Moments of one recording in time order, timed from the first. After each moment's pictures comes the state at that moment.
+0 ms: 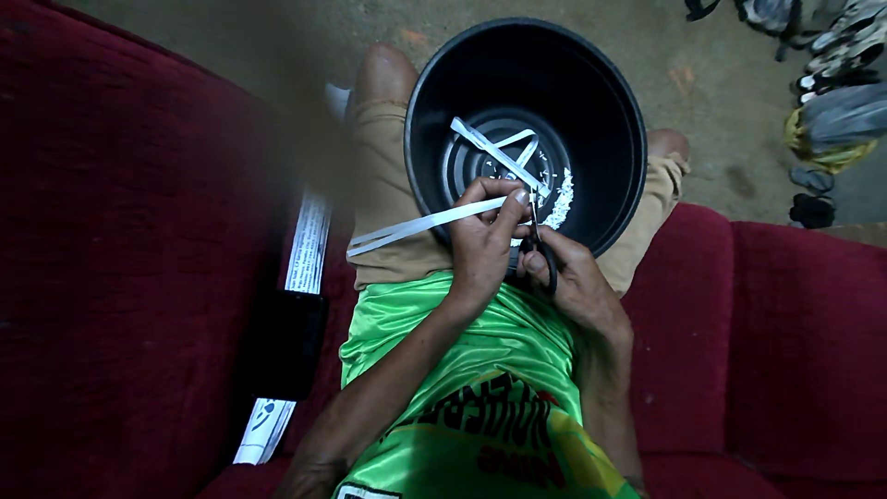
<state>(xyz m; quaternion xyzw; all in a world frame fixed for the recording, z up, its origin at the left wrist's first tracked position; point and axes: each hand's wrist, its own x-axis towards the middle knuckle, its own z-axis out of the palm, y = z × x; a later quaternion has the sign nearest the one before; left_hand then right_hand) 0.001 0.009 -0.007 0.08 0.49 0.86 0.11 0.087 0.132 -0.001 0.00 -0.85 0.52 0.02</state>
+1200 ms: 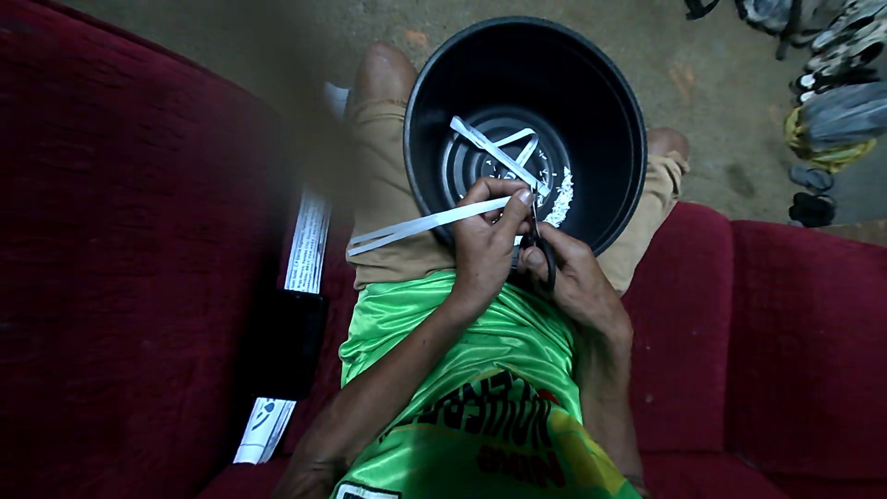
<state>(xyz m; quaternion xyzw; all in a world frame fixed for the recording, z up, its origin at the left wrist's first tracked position) 0.005 0.009 -0.007 0.10 0.49 0.86 0.11 0.085 0.132 -0.001 0.00 -0.85 0.52 0.02</state>
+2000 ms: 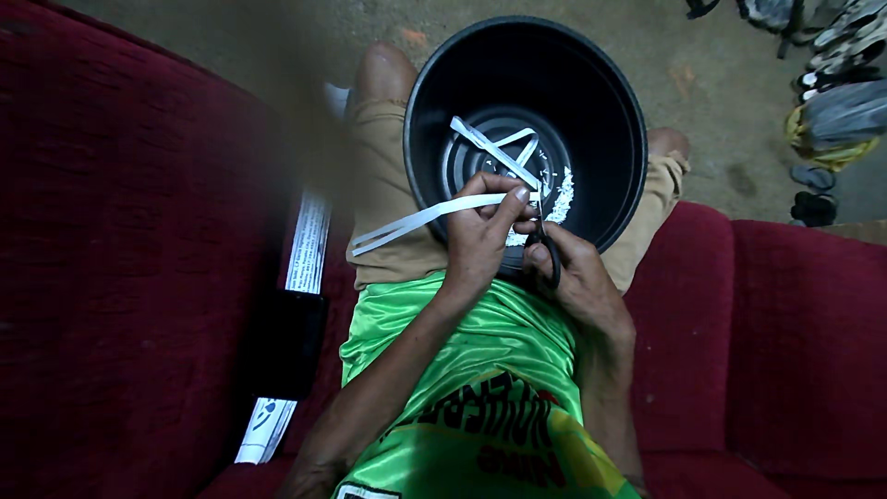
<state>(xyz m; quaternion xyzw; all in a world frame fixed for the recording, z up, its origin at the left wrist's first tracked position) -0.006 0.003 -0.009 0.12 0.49 0.85 0.14 0.088 0.135 -0.002 -0.02 -0.85 0.53 0.03</state>
